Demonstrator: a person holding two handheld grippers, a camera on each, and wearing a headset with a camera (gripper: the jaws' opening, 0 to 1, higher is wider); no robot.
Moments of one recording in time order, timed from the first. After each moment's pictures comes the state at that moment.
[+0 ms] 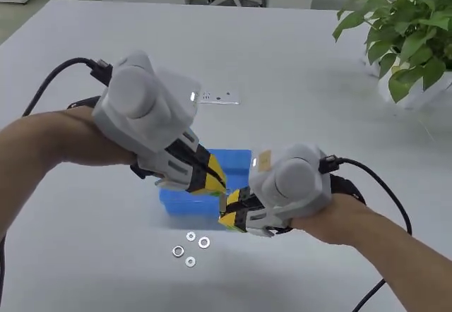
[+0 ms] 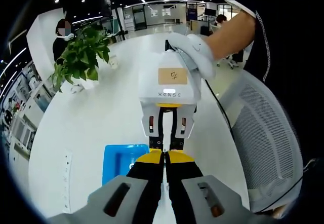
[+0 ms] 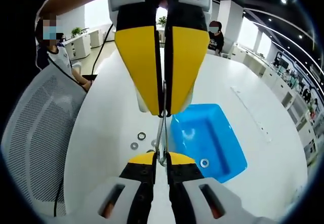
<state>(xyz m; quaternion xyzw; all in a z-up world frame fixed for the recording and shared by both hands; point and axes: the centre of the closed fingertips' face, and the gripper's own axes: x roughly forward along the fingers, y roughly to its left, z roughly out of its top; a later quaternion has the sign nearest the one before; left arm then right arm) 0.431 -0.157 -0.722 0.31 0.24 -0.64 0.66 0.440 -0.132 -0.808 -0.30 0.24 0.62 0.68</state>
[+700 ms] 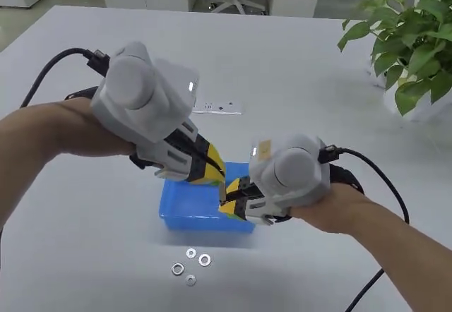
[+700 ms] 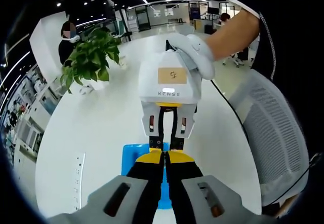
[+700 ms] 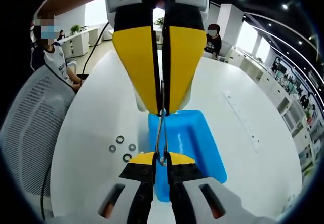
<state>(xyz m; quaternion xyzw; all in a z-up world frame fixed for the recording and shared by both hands) 0.472 -0.151 -0.719 0.32 0.23 -0.63 0.67 0.484 -0.125 -0.805 -0.31 0.23 0.62 0.69</state>
